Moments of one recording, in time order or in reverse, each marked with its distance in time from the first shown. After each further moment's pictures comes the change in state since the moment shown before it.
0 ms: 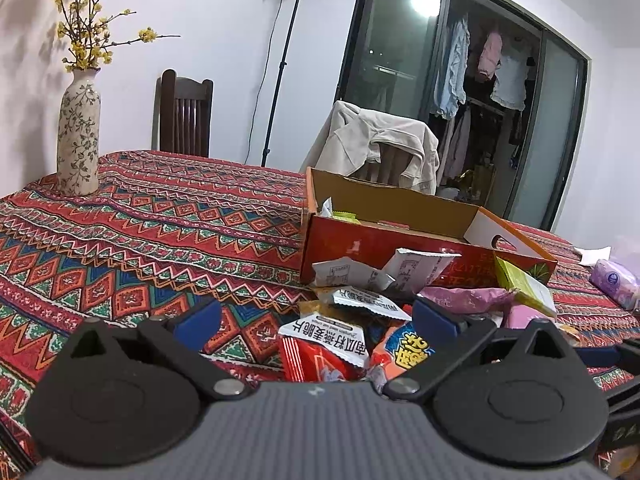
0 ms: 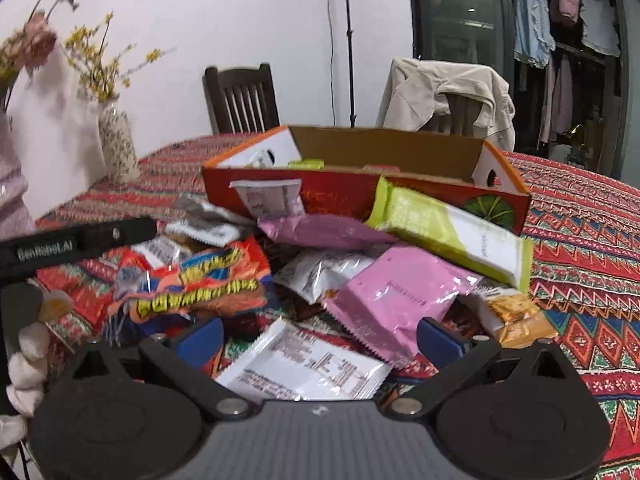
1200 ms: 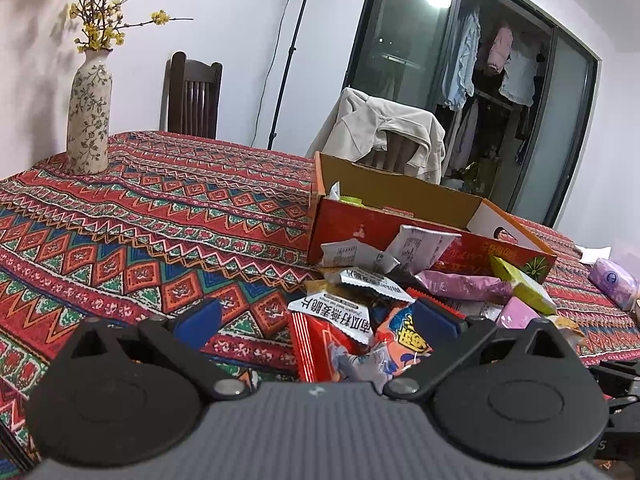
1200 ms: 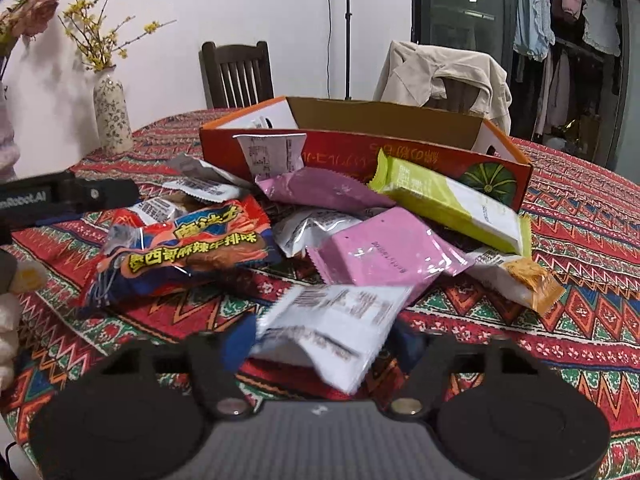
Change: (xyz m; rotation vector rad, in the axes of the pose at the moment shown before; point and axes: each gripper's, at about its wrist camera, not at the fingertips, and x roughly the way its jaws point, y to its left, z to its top) left arm -0.008 0.005 -0.004 -0.036 0.049 0.012; right arm -0.001 0.006 -0.021 -0.016 0.035 -0.031
